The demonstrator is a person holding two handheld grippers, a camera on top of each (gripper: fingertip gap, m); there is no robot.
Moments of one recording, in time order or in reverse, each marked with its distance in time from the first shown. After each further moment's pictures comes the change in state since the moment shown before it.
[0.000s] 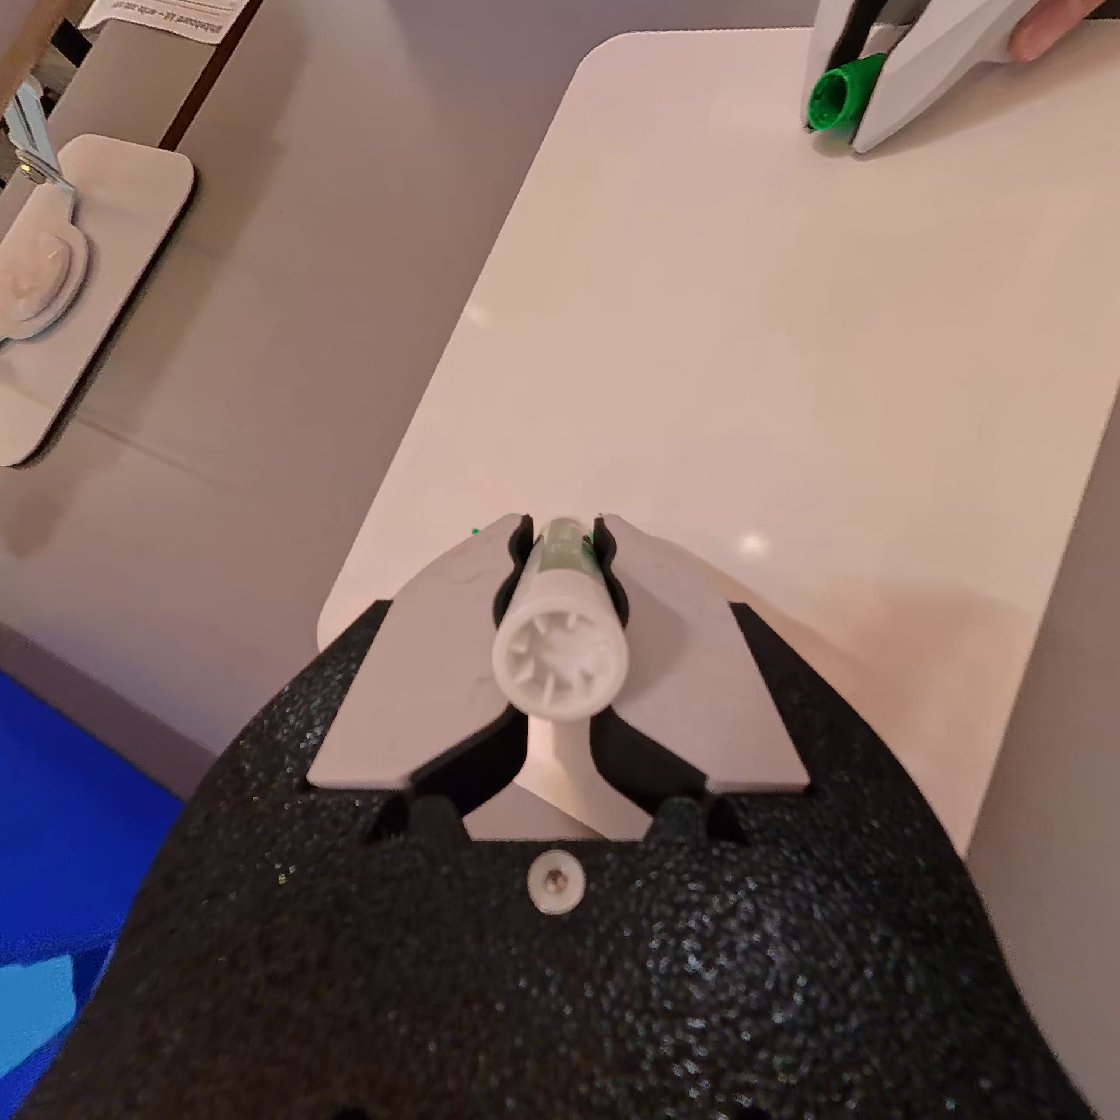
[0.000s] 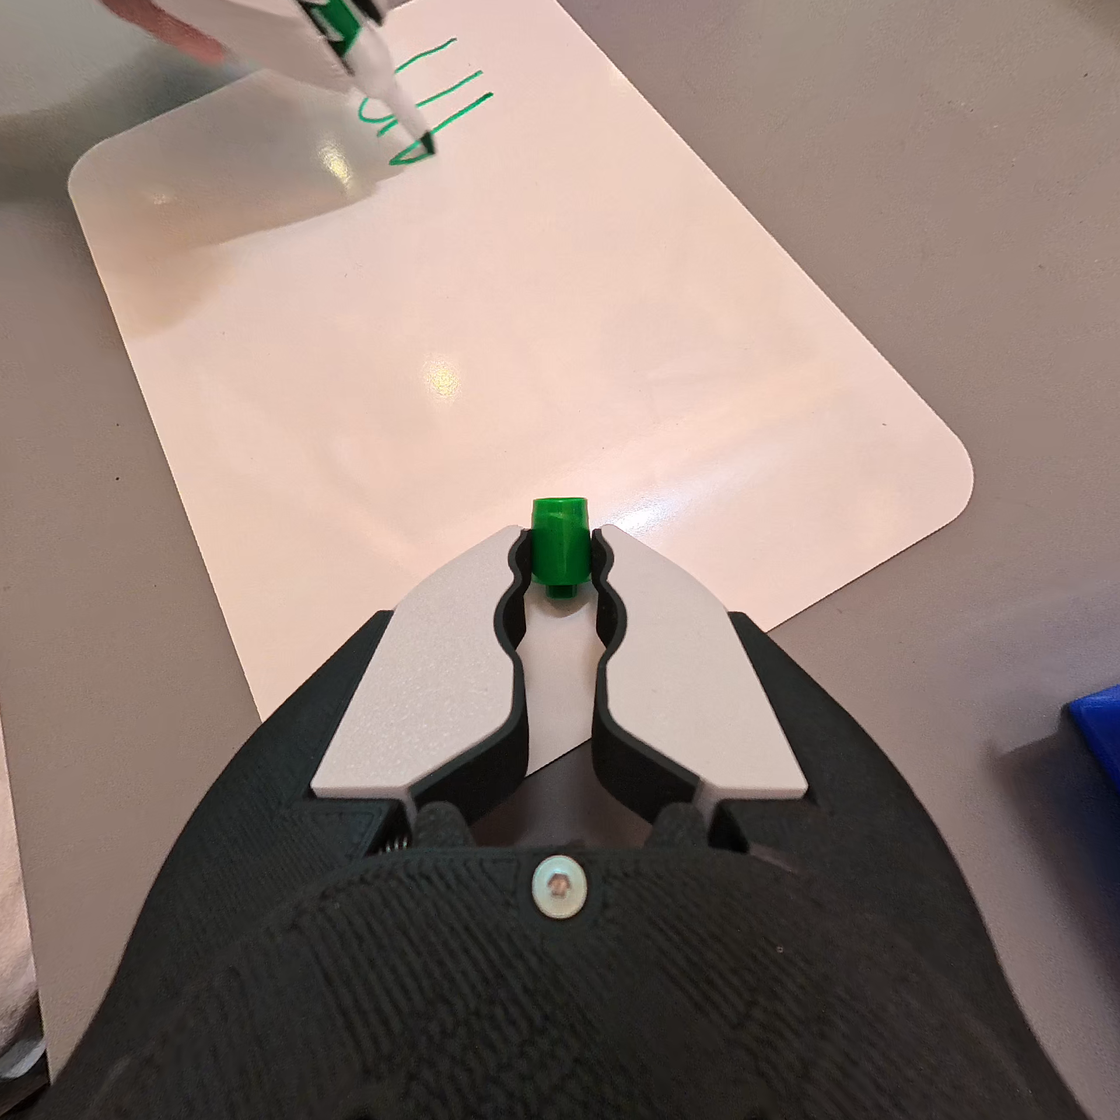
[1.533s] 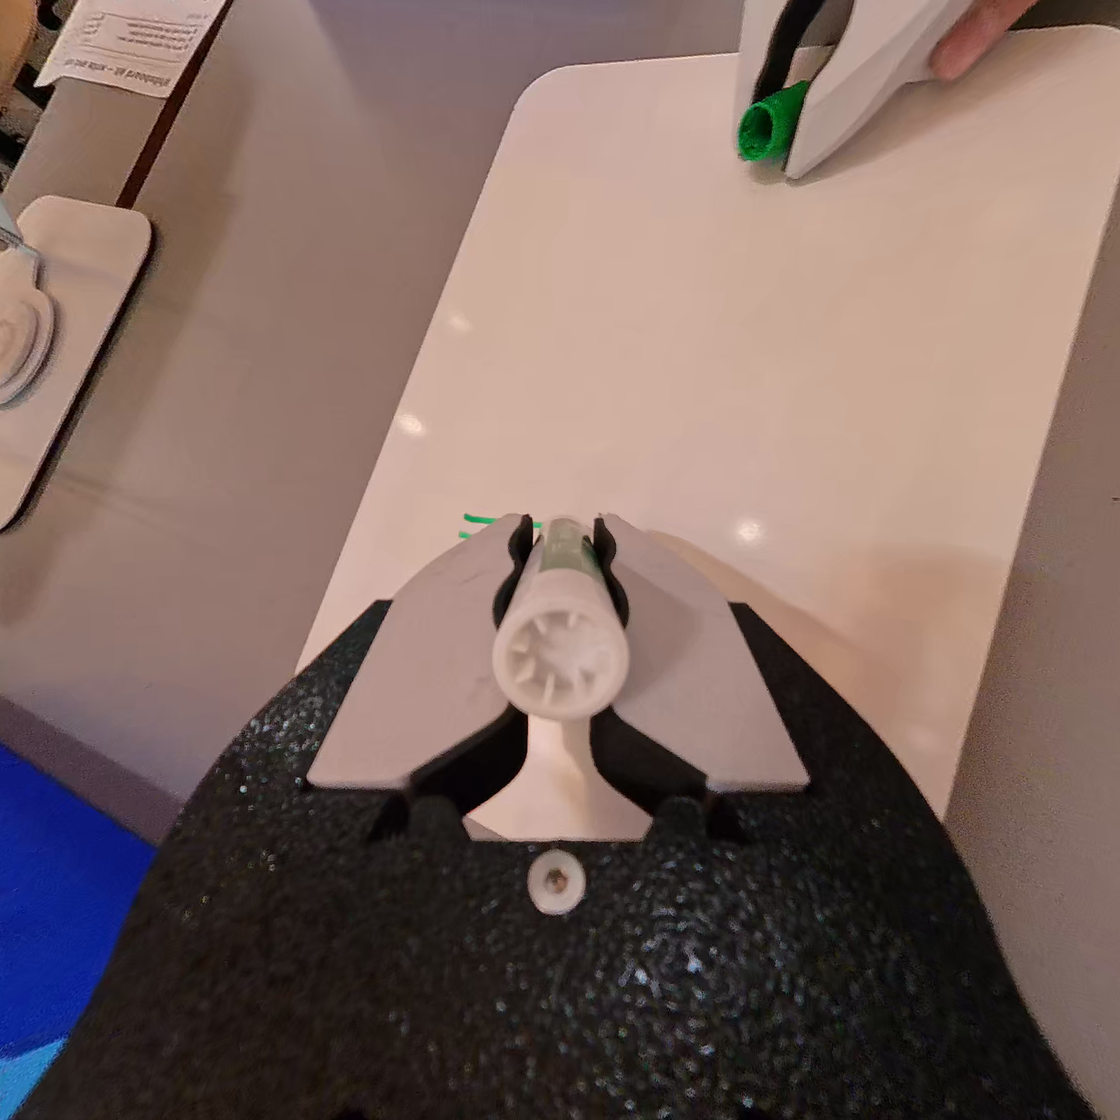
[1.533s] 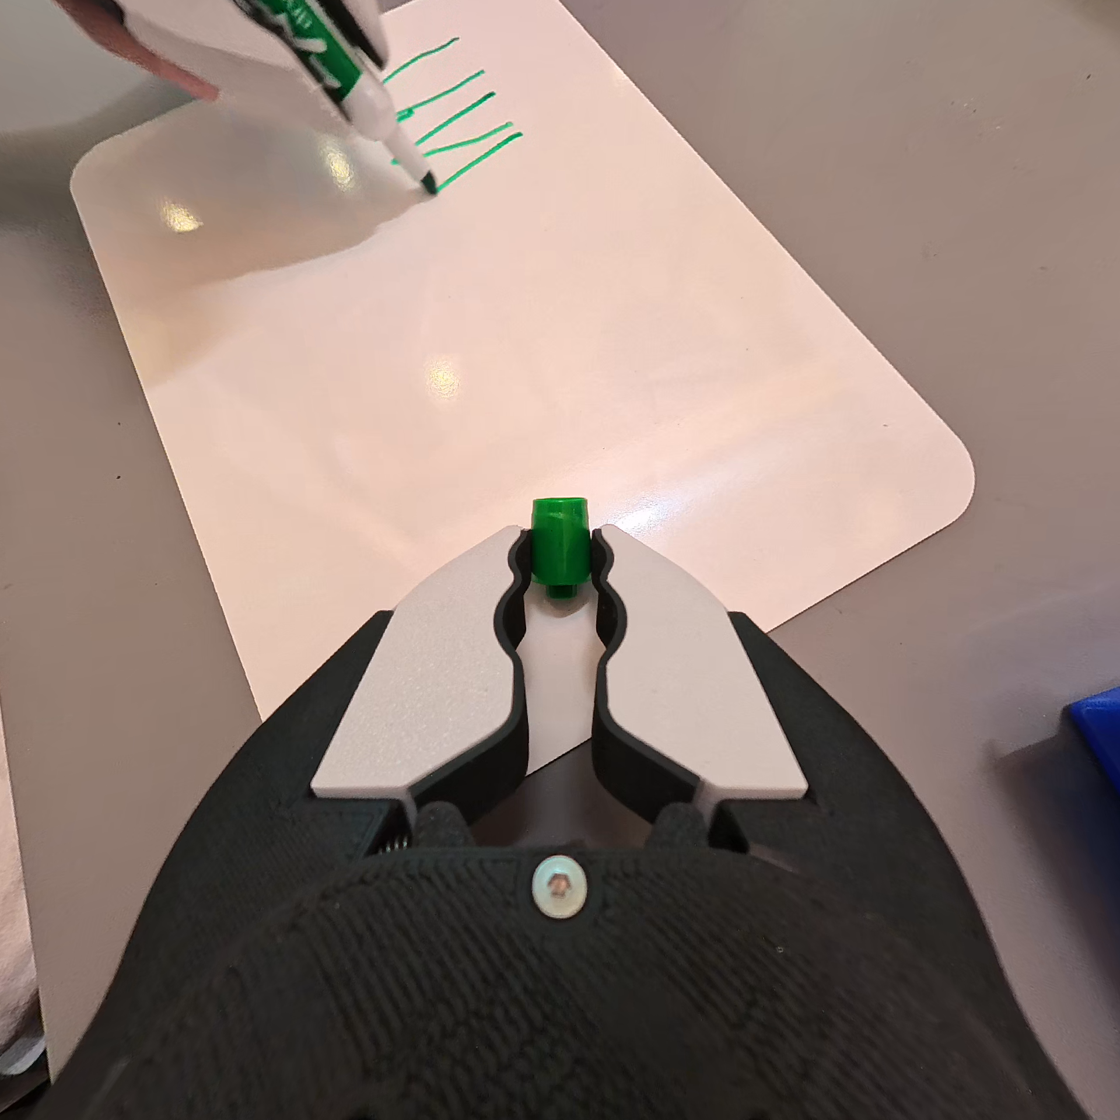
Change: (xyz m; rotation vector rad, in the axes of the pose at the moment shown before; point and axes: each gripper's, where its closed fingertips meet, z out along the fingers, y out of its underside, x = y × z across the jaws) left arm 0.016 -0.014 0.007 -0.003 0.033 0.065; right arm 0.000 0.000 0.000 0.000 -0.003 -0.002
